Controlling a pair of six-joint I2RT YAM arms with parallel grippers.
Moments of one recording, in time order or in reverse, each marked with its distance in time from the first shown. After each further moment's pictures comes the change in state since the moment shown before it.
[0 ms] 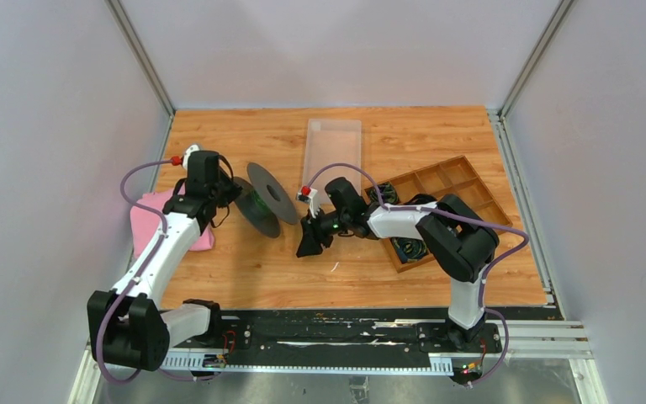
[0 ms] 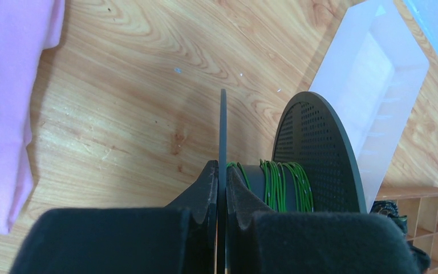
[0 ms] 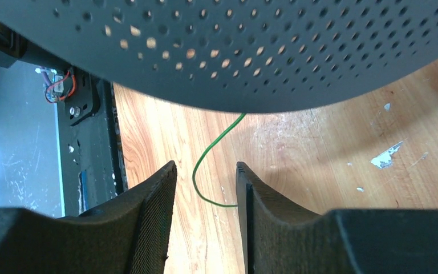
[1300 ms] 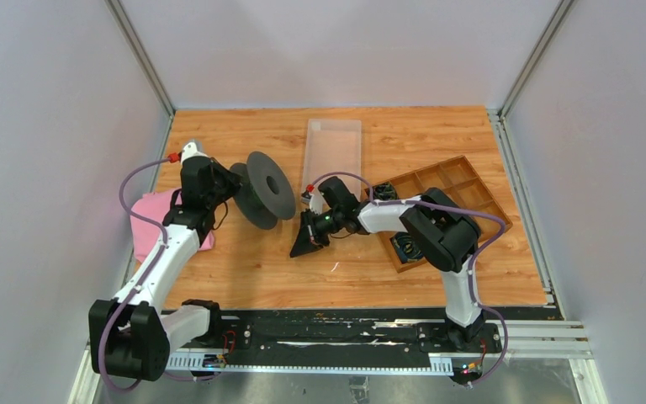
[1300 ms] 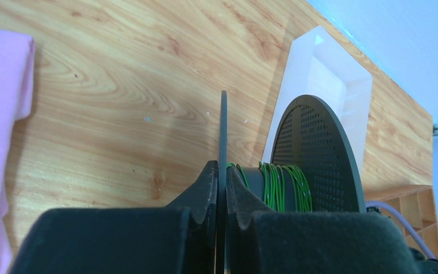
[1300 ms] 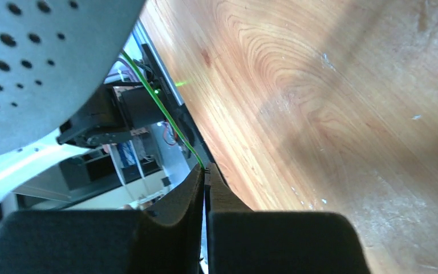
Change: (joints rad) left arm 0.037 -0.060 -0.124 0.294 0.066 0.091; right arm -0.006 0.131 0.097 -0.060 -0.087 0.669
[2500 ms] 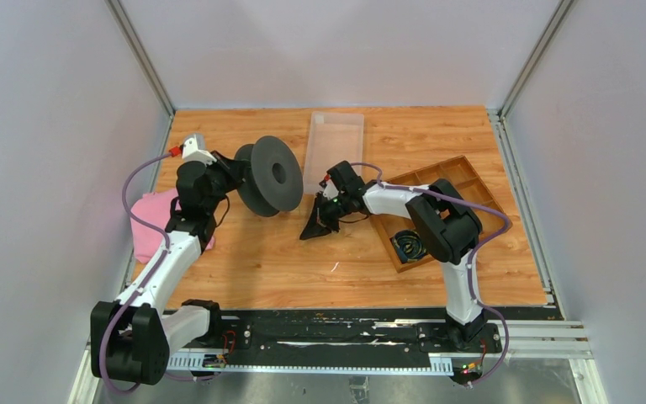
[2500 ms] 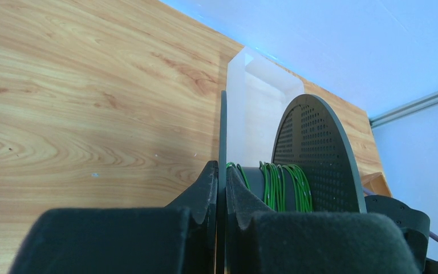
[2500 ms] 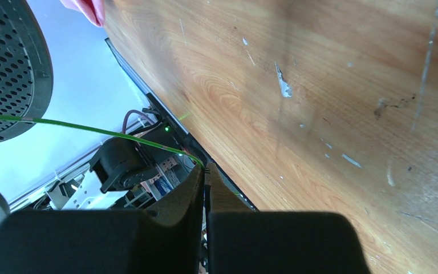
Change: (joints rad) left arm 0.000 -0.021 -0.086 0.333 0.127 0.072; right arm -0.114 0.037 0.153 -0.289 0.066 0.140
